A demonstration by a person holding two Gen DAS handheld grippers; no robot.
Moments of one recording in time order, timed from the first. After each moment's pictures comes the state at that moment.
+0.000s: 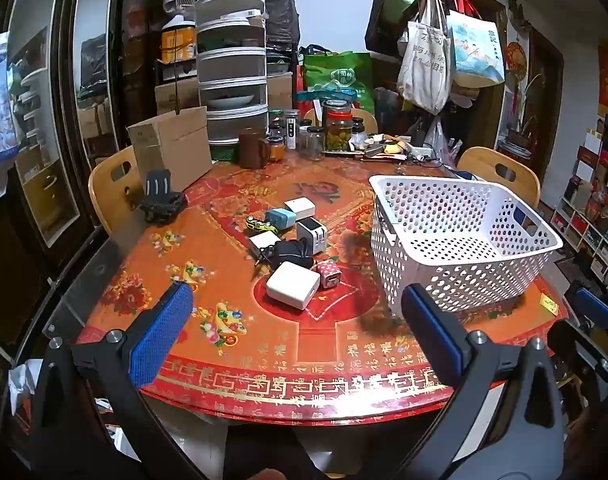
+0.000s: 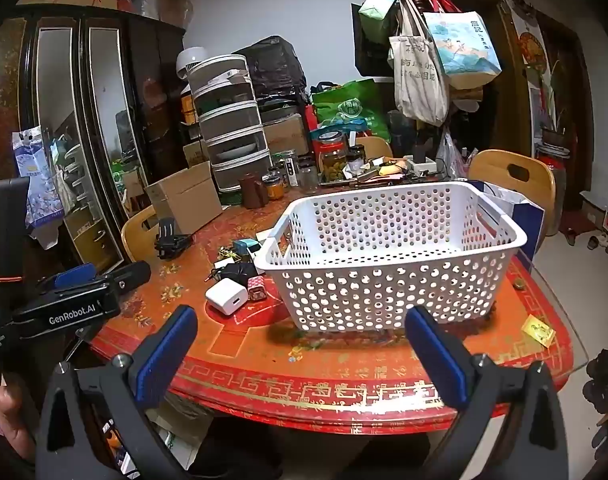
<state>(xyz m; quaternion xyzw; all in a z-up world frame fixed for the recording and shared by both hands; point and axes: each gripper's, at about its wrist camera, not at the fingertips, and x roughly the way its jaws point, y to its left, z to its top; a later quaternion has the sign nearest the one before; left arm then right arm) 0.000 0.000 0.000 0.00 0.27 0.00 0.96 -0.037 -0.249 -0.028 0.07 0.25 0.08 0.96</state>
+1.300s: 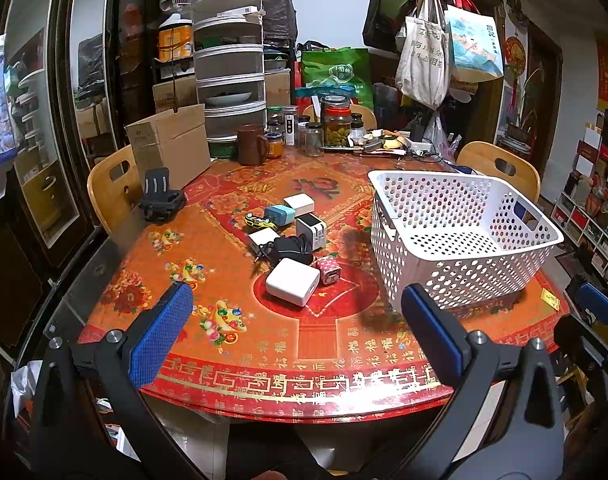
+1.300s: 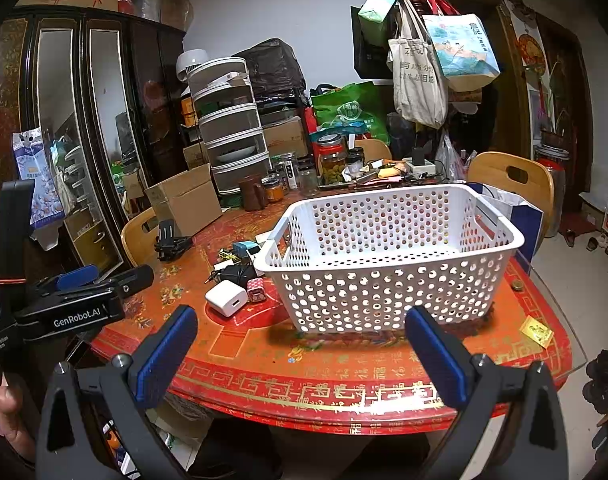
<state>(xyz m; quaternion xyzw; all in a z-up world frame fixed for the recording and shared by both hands) 0.000 -0.004 -0.004 0.00 0.28 0.00 0.96 -0.038 -0.252 -0.026 0.07 0.25 0.08 0.96</state>
